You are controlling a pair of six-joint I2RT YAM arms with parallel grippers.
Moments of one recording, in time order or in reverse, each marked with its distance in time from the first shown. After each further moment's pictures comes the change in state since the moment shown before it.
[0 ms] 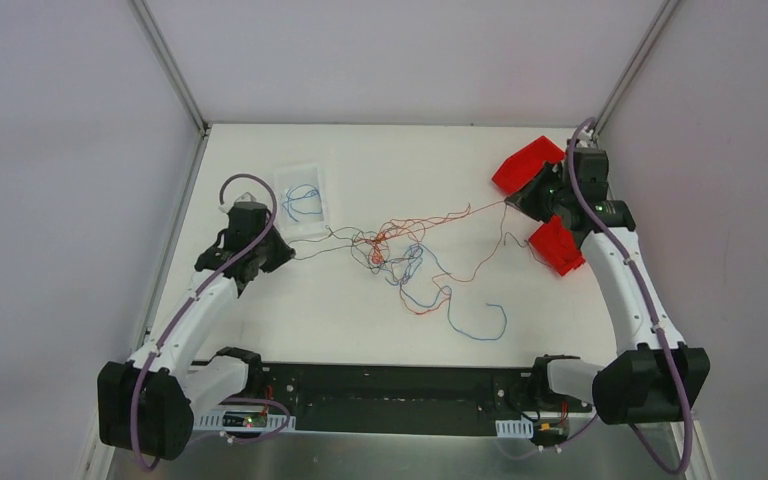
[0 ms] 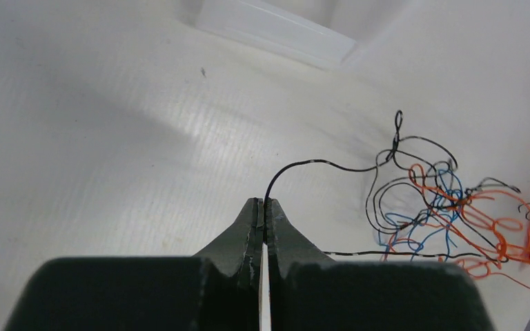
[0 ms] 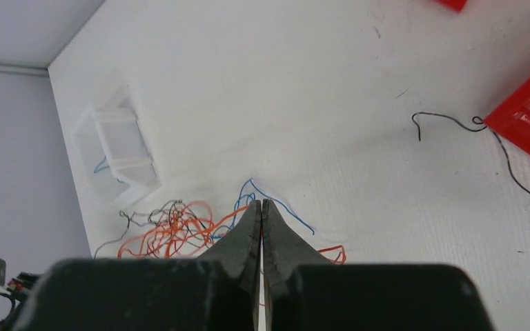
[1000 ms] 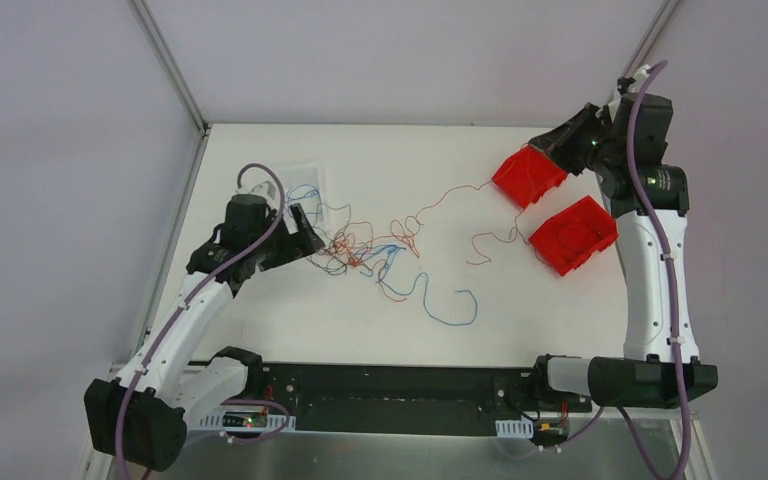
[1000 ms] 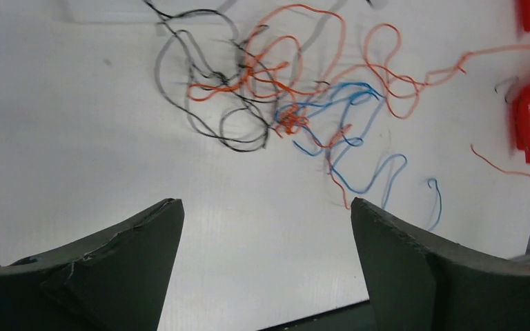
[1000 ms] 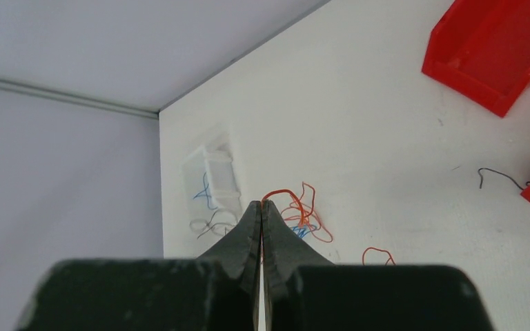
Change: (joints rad) left arm 0.023 -0.068 0.077 -0.105 0.184 0.142; right arm -0.113 0.074 0.513 -0.201 -0.082 0.033
